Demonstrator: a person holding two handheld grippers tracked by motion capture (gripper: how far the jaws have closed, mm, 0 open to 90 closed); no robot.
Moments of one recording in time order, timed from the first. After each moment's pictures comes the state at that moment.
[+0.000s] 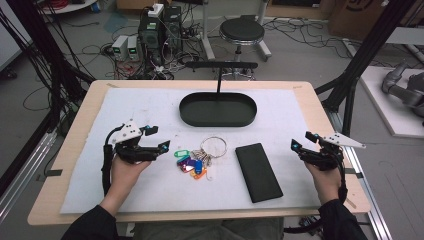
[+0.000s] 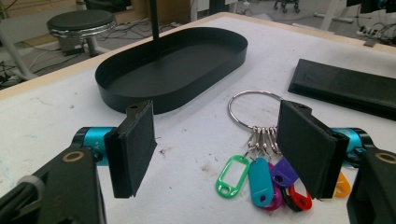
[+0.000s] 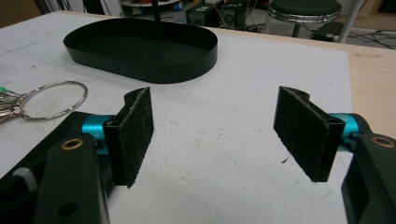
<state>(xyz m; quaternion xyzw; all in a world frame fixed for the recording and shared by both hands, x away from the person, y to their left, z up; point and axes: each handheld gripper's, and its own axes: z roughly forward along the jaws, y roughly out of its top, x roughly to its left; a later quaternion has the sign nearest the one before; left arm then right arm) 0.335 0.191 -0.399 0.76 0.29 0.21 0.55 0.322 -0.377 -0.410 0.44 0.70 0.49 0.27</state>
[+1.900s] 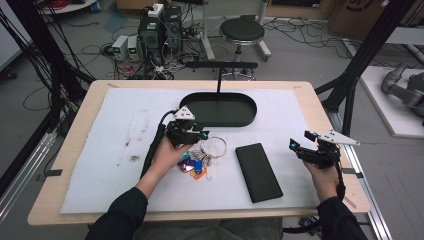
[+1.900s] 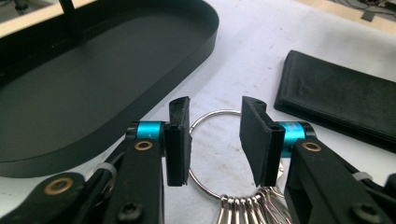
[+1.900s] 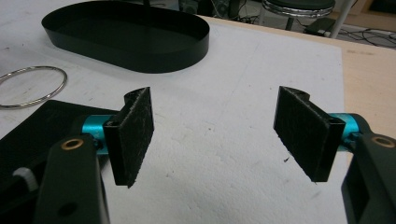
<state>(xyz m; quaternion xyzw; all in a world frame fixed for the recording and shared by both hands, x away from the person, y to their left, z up) 0.405 0.073 -0.403 0.83 0.29 0.11 0.47 0.331 -0.375 -0.415 0.44 0.72 0.46 0.28</state>
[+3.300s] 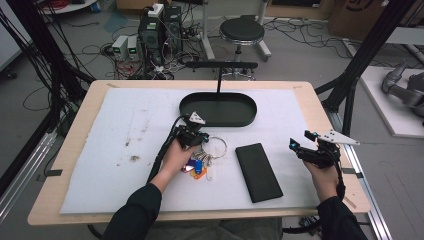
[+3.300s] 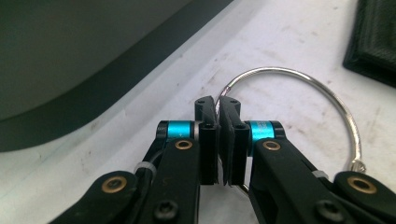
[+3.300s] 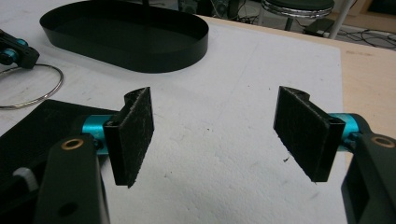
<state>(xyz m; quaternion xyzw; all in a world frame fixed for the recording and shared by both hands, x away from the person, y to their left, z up) 0.424 0.052 -0.439 0.86 0.32 0.12 0.39 0.332 -0.375 -0.415 0.44 0.72 0.46 0.28</state>
